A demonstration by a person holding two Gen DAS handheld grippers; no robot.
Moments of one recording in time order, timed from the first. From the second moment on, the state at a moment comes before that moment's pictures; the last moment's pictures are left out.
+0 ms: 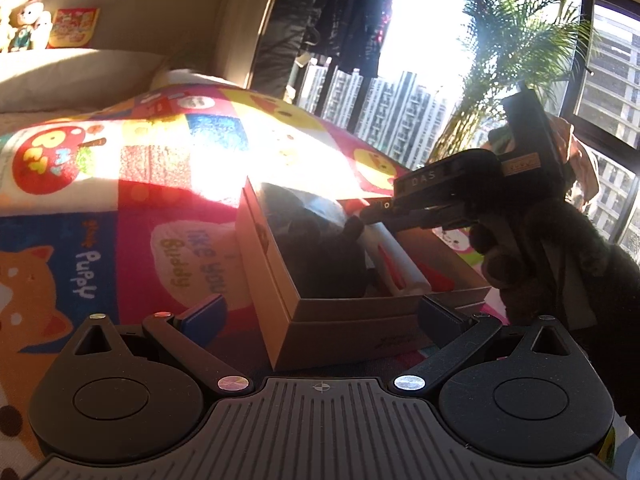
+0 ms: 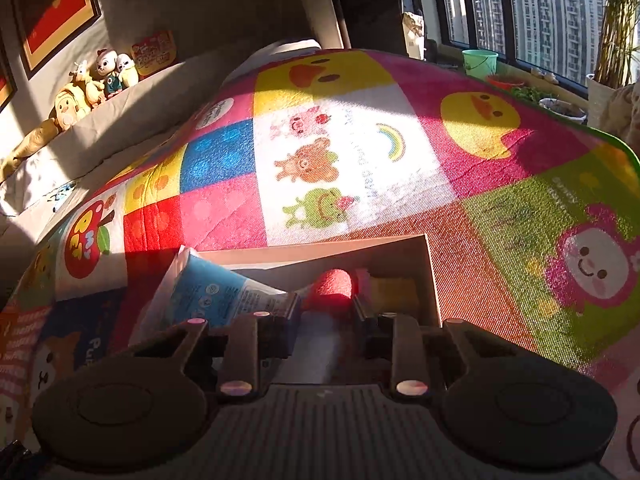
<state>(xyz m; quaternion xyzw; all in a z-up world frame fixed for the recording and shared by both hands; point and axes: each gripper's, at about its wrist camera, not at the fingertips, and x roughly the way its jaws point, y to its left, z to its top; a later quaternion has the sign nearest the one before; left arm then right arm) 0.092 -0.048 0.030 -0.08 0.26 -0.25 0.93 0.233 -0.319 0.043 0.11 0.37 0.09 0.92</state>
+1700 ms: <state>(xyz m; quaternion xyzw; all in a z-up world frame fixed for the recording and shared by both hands) 0.055 -0.032 -0.010 0.00 0.34 0.00 0.94 0.086 -0.244 -0.019 -0.02 0.36 0.06 0.93</state>
